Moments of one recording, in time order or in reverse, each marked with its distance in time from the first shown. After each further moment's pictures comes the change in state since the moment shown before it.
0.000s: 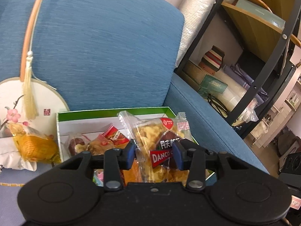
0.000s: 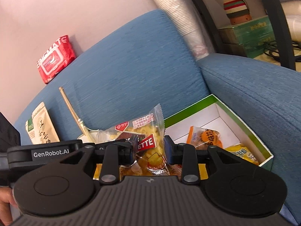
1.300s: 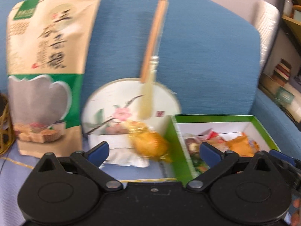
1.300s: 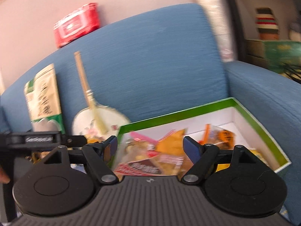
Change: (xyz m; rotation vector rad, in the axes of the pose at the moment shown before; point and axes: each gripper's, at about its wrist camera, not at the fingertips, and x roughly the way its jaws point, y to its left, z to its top) left arm -0.063 0.092 -0.022 -0.055 -0.091 0.441; right arm 0.016 0.062 -0.031 -0.282 0.045 0.035
